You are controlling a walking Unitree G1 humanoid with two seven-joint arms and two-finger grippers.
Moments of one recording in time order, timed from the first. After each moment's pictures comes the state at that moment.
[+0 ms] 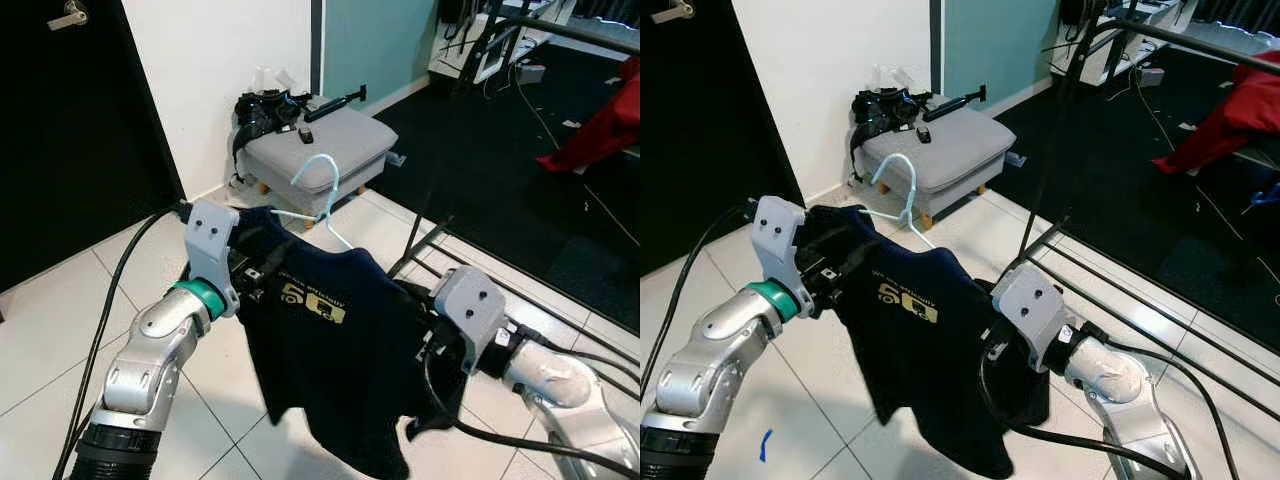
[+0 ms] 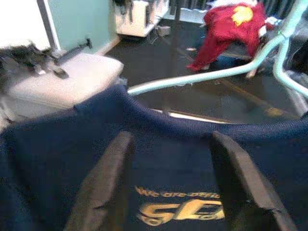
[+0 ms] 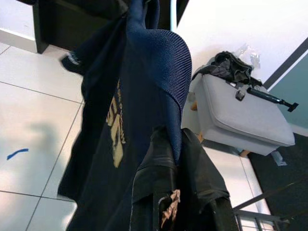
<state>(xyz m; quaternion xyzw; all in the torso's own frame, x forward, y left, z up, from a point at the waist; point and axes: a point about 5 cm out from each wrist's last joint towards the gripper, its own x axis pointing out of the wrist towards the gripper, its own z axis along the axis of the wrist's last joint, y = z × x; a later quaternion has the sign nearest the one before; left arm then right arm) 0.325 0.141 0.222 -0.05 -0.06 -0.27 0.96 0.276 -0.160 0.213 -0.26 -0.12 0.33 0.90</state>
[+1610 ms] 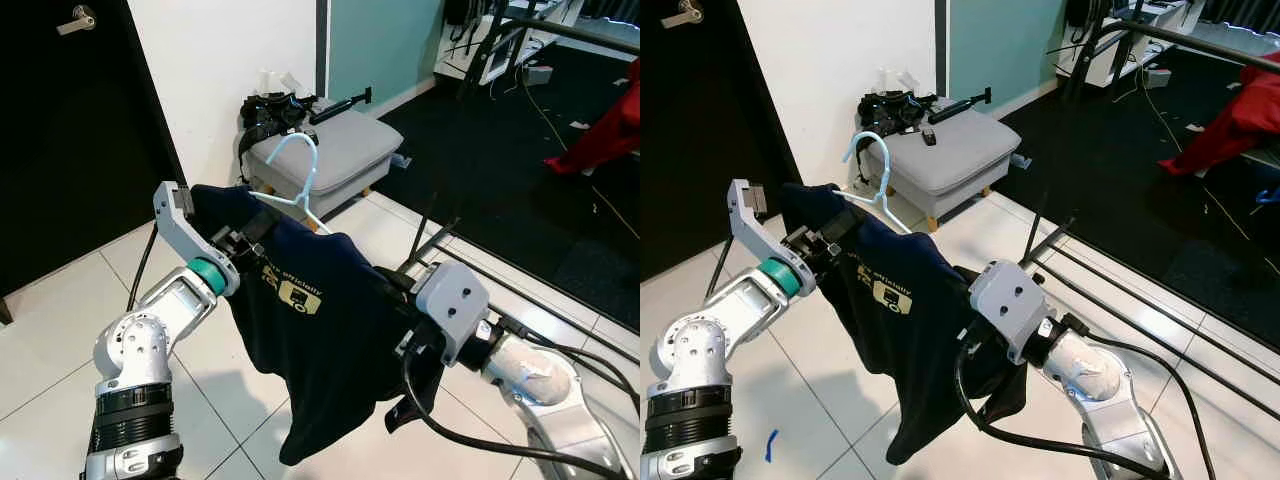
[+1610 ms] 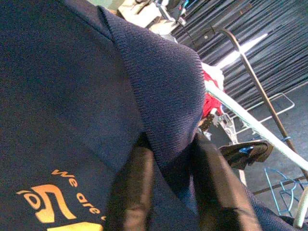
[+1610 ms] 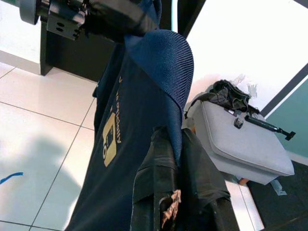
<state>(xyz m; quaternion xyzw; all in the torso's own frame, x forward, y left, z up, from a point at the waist) 0.343 0.139 0.237 -0.37 0.02 -0.25 0.89 0.272 -0.136 0.221 -0.25 -0.16 0.33 0.89</state>
